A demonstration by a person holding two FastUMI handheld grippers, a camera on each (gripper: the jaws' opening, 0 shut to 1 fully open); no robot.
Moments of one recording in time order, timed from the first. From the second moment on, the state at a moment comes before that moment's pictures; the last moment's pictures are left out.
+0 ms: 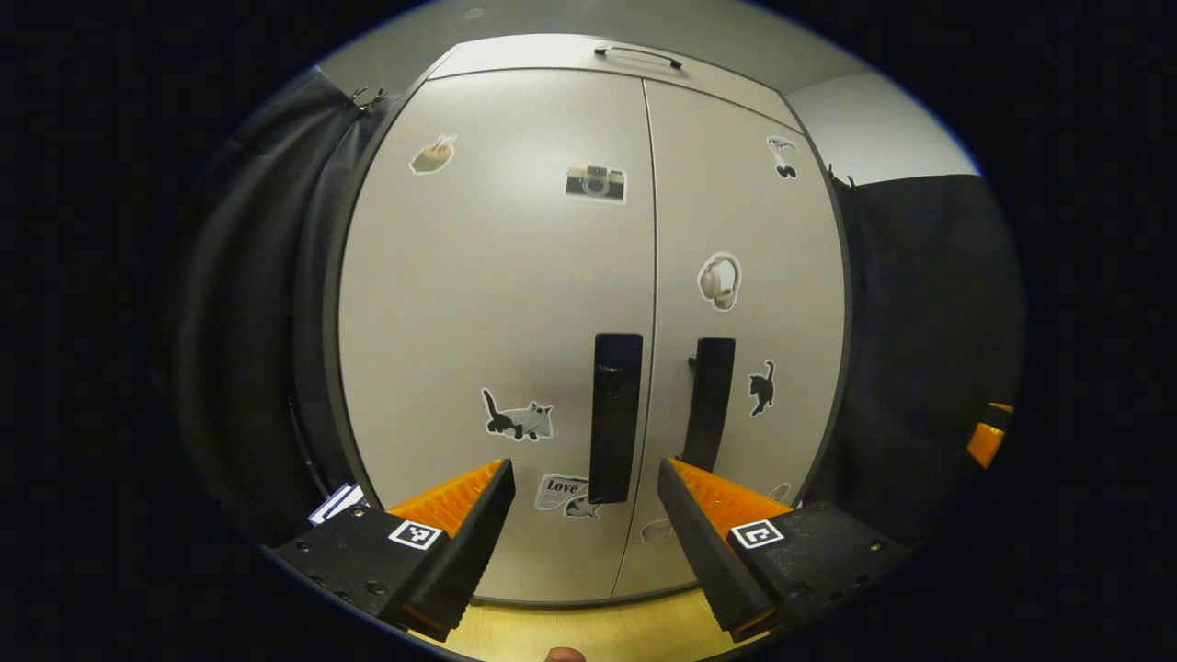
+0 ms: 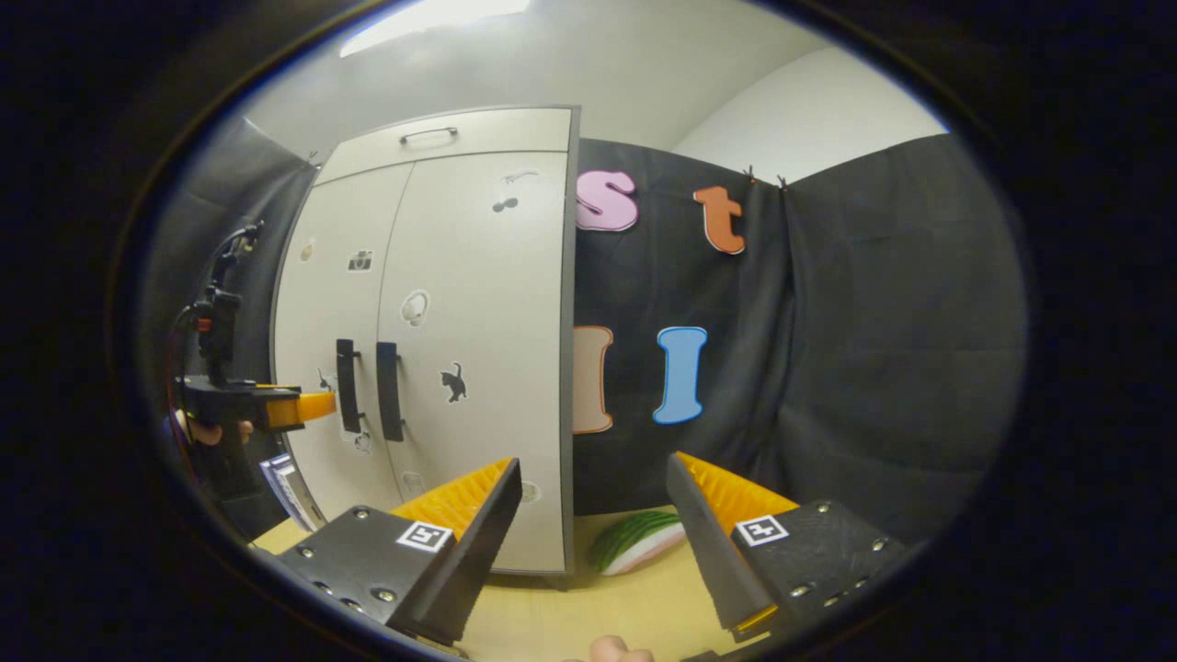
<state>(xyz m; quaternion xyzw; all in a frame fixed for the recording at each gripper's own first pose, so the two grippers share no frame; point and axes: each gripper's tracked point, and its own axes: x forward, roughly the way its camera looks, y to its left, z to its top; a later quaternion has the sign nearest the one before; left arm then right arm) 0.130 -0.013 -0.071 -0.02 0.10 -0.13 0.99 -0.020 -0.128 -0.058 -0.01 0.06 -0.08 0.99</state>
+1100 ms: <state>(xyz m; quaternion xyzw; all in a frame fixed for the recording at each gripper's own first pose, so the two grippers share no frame) 0.022 -0.085 0.057 -0.04 0.00 -0.11 0.99 -0.017 -0.185 0.034 -0.02 0.00 -0.08 1.00</state>
